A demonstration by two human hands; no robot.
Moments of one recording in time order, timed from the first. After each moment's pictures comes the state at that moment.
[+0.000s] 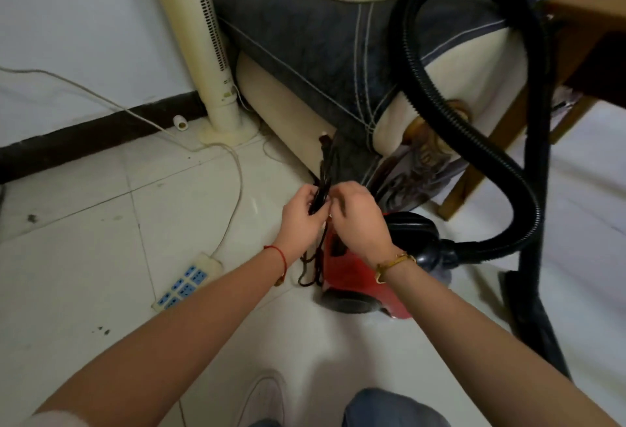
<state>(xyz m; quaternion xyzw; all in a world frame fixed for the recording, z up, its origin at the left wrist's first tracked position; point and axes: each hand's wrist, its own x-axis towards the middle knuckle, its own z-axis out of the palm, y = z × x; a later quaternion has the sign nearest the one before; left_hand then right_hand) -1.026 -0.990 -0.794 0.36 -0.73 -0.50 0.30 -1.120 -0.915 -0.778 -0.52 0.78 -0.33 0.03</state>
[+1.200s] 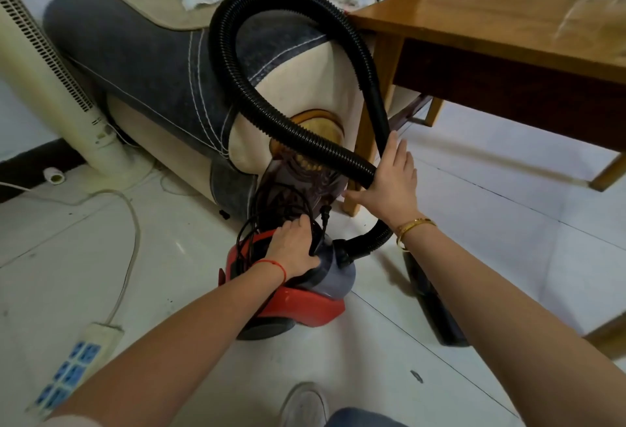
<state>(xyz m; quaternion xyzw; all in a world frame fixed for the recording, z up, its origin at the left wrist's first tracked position) -1.174 -0.896 -0.810 0.20 -0.97 -0.09 -0.04 -1.314 -0.781 -0.742 -0.27 0.93 -0.25 -0.04</state>
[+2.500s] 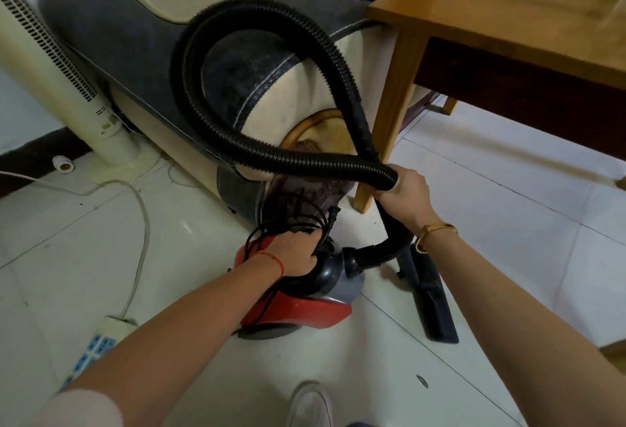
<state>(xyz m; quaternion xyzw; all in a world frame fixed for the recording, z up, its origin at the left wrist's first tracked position) -1.183 -0.924 -0.789 0.13 -0.97 -0.09 -0.18 -1.348 -0.788 -0.740 -0.27 0.88 -0.38 0.11</state>
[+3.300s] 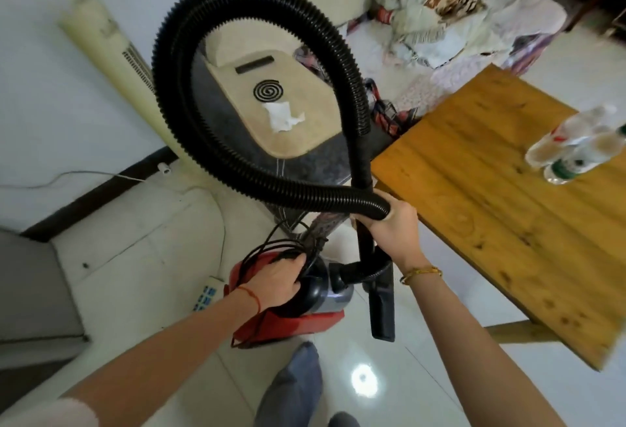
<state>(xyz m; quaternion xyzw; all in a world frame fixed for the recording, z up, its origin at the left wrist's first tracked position) -1.083 -0.906 -0.328 0.22 -0.91 -0.23 -0.25 -1.278 -0.782 -0.264 -0.31 0.83 -0.44 0.17</state>
